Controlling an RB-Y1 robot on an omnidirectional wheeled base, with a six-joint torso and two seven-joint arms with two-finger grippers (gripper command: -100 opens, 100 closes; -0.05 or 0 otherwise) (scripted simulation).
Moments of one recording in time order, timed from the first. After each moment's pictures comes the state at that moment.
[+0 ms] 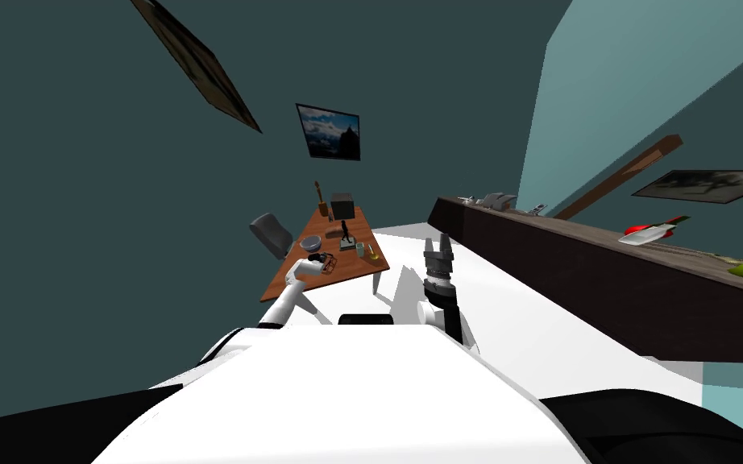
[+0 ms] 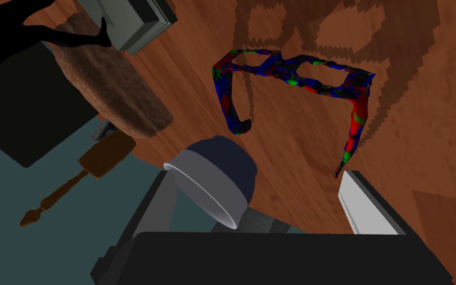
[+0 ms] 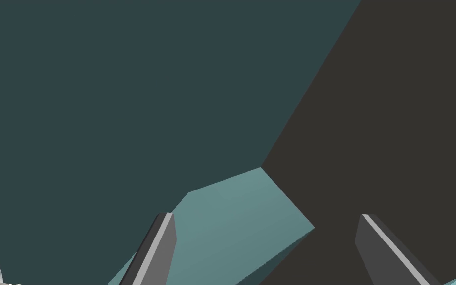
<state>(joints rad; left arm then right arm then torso) -0.23 0.29 0.01 -1.34 -0.04 0.83 -0.09 0.49 -0.01 0.02 -2.22 0.05 -0.57 0.02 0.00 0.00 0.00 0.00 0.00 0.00</state>
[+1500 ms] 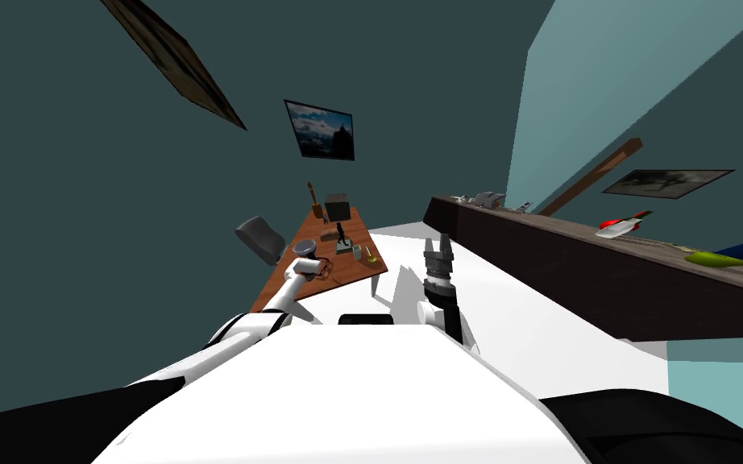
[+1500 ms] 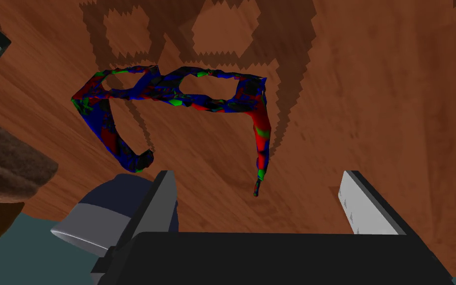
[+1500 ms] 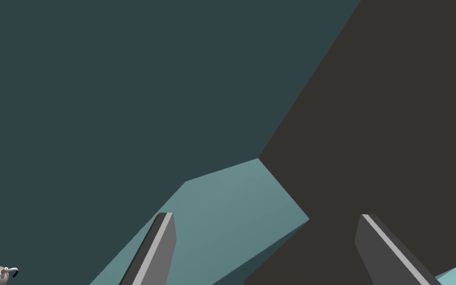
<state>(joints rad) -0.35 0.32 0.07 -1.07 -0.03 1.09 -0.16 0.49 -0.01 0.02 -2.22 0.05 -0.57 0.02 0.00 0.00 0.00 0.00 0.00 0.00</state>
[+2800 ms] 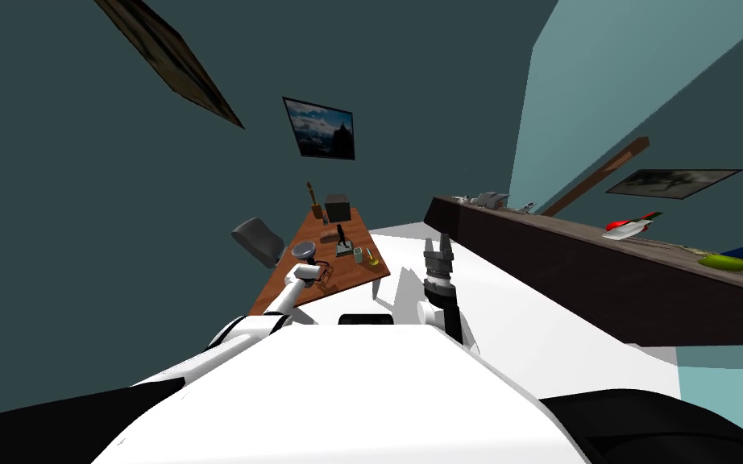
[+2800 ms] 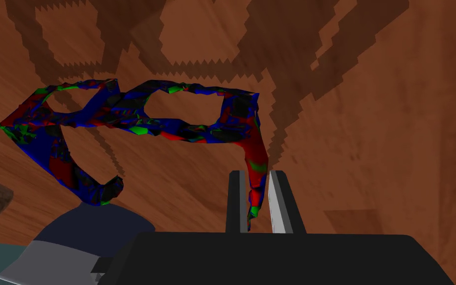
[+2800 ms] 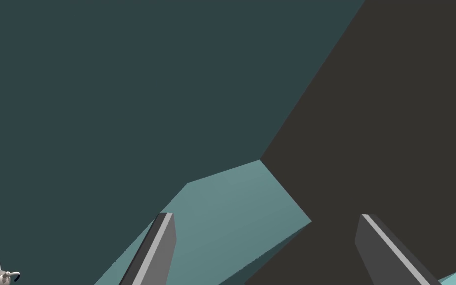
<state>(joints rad) -0.34 0.31 0.08 -0.96 -0.04 1.05 -0.16 0.49 -0.01 0.02 -2.22 0.05 -0.57 0.02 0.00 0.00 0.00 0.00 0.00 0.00</state>
